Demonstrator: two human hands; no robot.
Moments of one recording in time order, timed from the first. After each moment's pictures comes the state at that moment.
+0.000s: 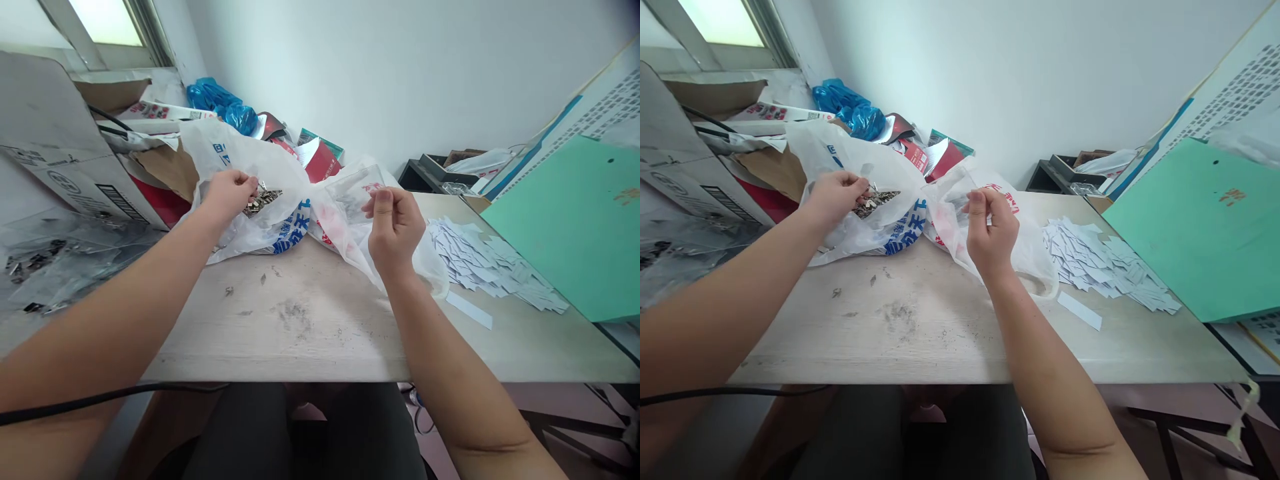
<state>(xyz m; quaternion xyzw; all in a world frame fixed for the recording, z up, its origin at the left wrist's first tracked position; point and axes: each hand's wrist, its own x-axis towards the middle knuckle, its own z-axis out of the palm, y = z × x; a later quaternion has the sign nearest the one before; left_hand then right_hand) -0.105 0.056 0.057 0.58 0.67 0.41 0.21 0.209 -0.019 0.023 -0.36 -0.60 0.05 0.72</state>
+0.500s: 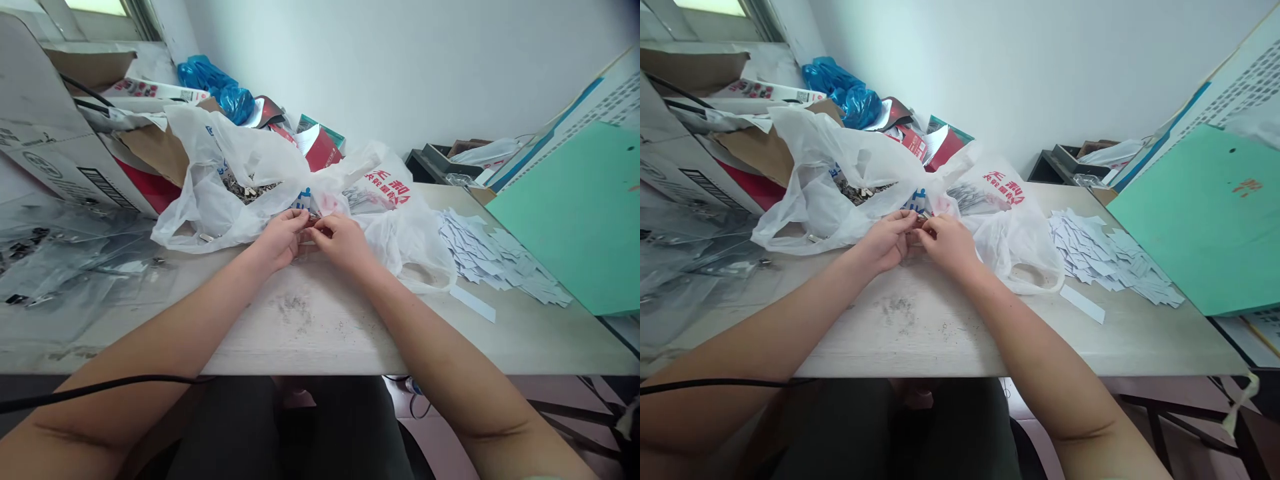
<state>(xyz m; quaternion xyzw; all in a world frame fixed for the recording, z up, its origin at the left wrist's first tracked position) 0.004 -0.018 0.002 0.31 0.41 0.53 0.68 0.170 -0.012 -0.015 -0.50 -0.77 0.16 0.37</state>
